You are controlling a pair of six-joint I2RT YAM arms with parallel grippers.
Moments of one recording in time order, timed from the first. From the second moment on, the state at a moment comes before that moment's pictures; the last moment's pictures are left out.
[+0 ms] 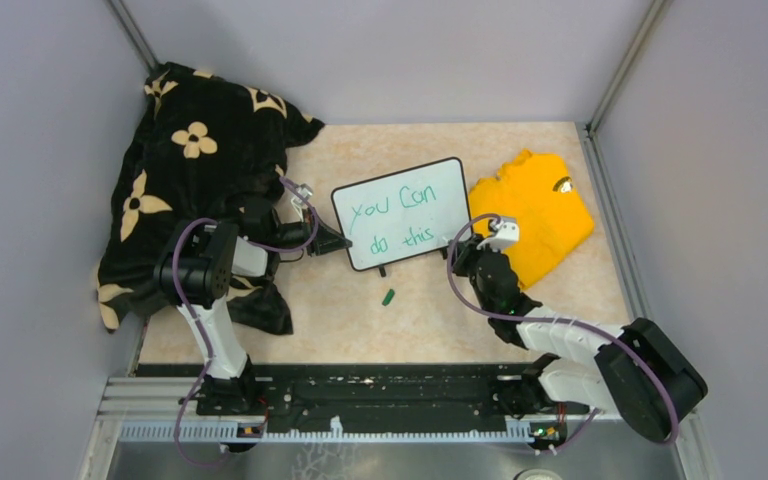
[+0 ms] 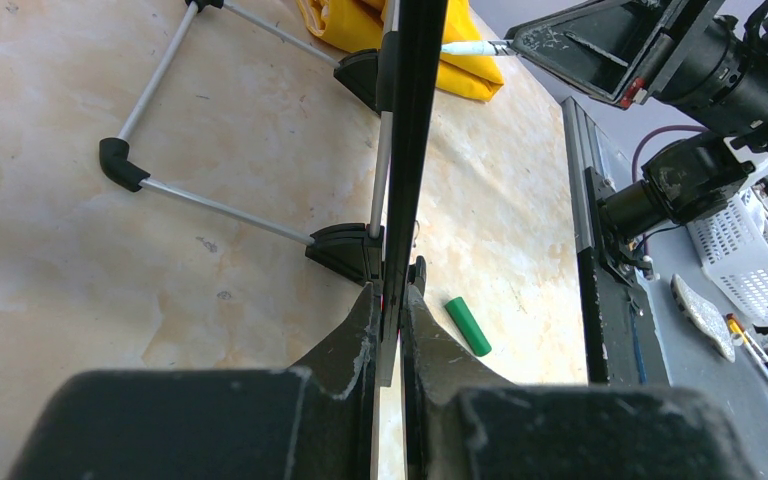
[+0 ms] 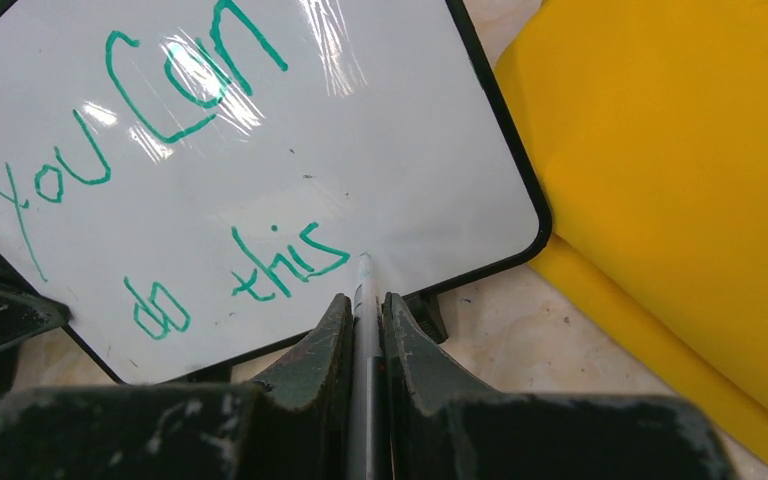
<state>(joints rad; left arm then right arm) -0.14 1.93 0.67 1.08 1.19 -0.47 0.63 1.13 0.27 0.67 0.43 0.53</state>
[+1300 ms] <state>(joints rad) -0.14 1.93 0.67 1.08 1.19 -0.47 0.63 1.16 0.25 0.71 0.42 0.55</state>
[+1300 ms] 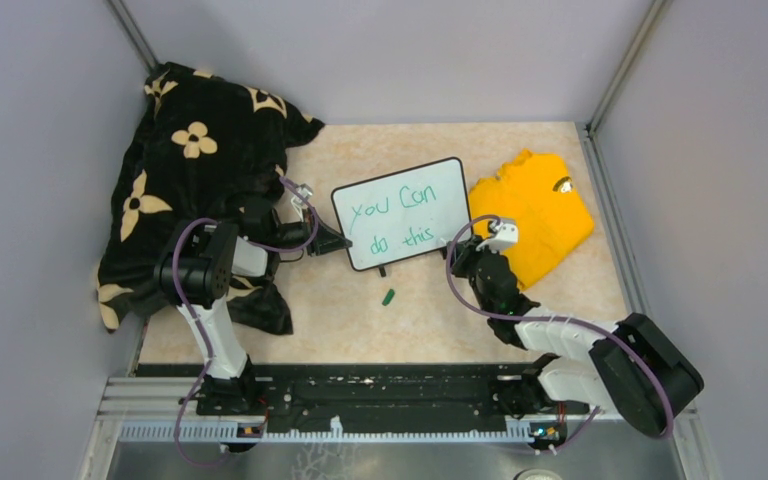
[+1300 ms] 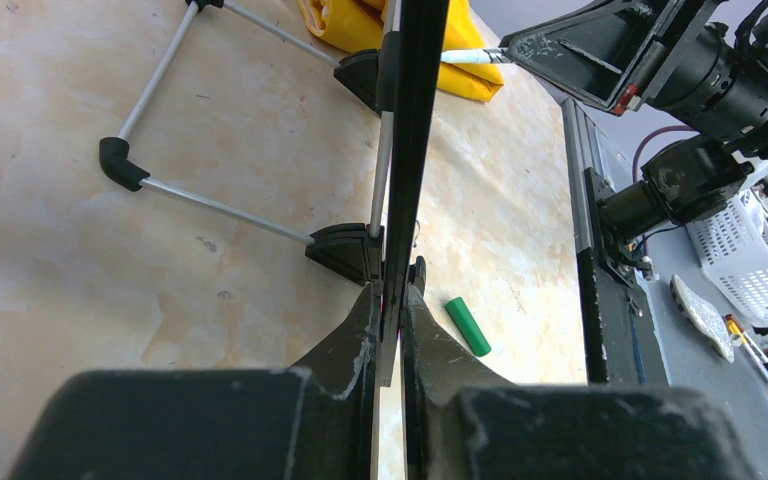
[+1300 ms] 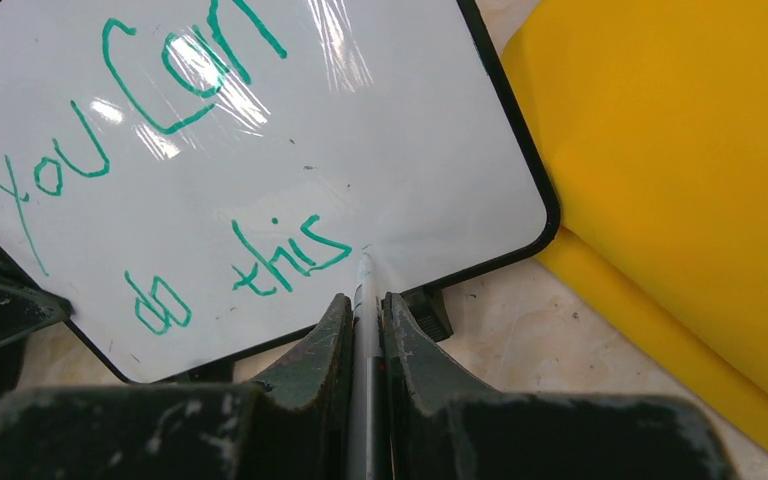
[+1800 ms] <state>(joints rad) -0.14 1.93 0.67 1.07 1.19 -0.47 0.62 1.19 0.26 0.72 0.42 0.57</state>
